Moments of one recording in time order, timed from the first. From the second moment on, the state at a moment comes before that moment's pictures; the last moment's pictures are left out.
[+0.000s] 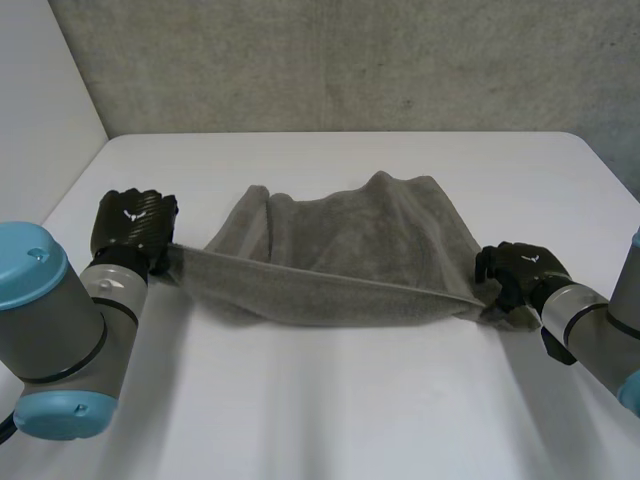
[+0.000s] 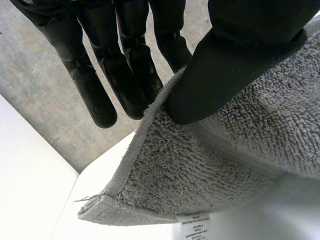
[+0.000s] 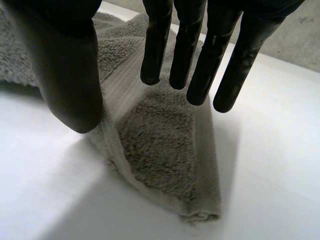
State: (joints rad) left arm 4.35 -1.87 -1.81 3.61 -1.71 3.48; right arm 1.70 -1.07 1.70 -0.18 1.31 2.96; left_hand 1.16 1.22 1.22 1.22 1.03; right_hand 0.67 0.69 0.66 0.66 0.46
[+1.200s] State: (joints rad) left arm 4.34 -1.46 -1.67 3.43 -1.70 3.51; right arm 1.57 -1.65 1.35 0.17 1.20 2.79; left_hand 1.16 1.22 1.22 1.22 1.03; right_hand 1.33 1.34 1.34 1.34 1.17
